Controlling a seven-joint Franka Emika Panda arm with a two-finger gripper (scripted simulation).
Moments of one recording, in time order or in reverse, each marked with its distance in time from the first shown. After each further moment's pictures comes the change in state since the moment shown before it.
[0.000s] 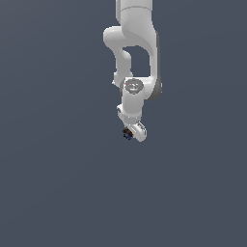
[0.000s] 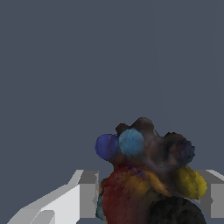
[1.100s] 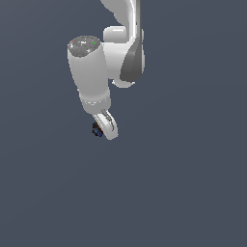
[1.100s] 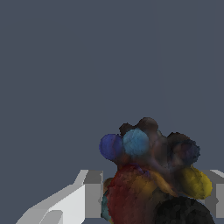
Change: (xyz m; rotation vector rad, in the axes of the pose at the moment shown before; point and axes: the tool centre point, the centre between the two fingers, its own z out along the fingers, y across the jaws) arm 0.150 -0.010 -0.161 -0.005 0.000 0.001
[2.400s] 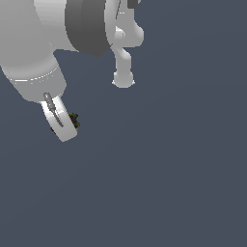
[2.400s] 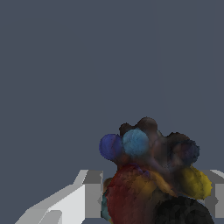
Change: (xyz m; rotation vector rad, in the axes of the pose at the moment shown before) arm 0.108 -0.015 -0.111 -0.004 -0.003 -0.003
